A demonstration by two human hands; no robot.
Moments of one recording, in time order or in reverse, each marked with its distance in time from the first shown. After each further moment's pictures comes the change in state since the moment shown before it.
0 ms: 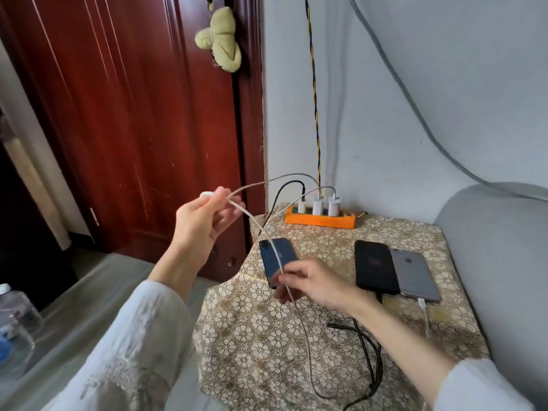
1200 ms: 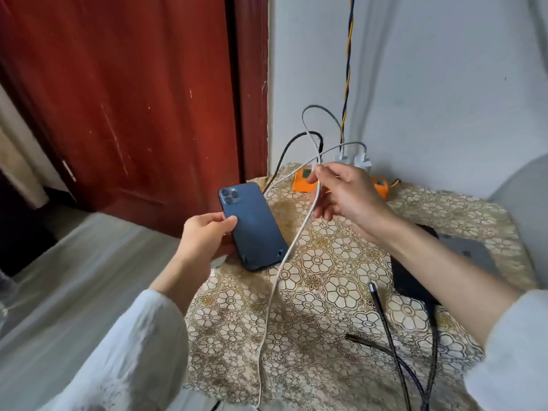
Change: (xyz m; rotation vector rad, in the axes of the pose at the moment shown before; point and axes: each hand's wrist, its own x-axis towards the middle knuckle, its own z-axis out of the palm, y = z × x) left_hand 0.070 -0.124 -0.043 0.437 0.115 -0.237; right_hand 0.105 0.014 -0.072 0.142 0.397 -0.139
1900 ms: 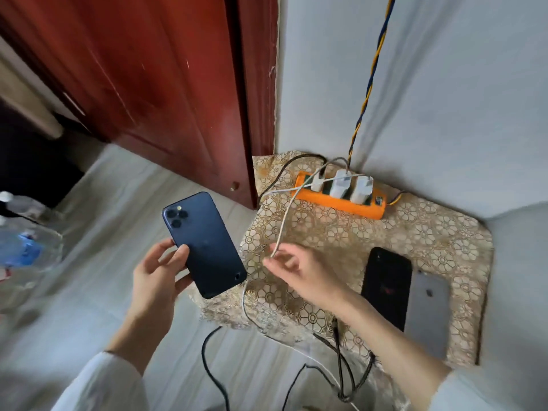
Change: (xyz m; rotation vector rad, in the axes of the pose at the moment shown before) left_hand -0.046 0.087 -0.028 -0.118 0.280 -0.254; right_hand 0.001 -0.034 0.004 -0.345 -0.501 0.323
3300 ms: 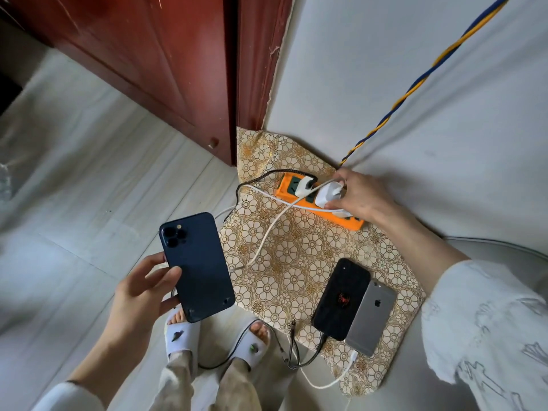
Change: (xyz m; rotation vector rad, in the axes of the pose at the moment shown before) left_hand -0.007 0.038 0.023 0.123 -0.020 -0.344; right_hand 0.111 0.005 -0.169 -0.643 -0.028 0.403
